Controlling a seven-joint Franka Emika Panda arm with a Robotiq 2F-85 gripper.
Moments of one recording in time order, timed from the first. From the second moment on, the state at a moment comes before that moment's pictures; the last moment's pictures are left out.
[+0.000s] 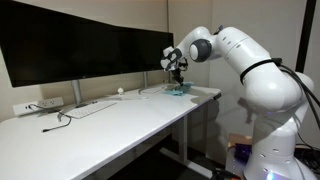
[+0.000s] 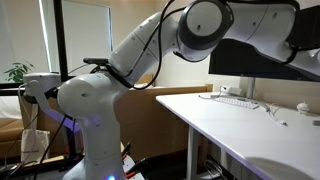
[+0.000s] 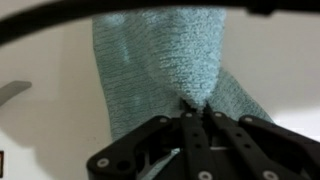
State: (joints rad) arm -0.57 0.83 -0.23 -1.03 -0.28 1.93 -1.53
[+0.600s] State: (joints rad) arm -0.70 1.00 -0.23 -0.79 -0.26 1.83 -1.53
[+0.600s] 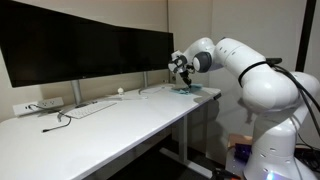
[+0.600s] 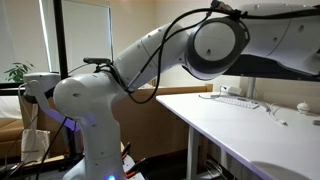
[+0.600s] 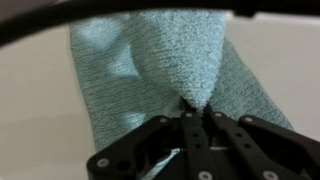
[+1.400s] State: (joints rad) arm -0.79 1.13 -0.17 -0.50 -0.15 1.56 -1.46
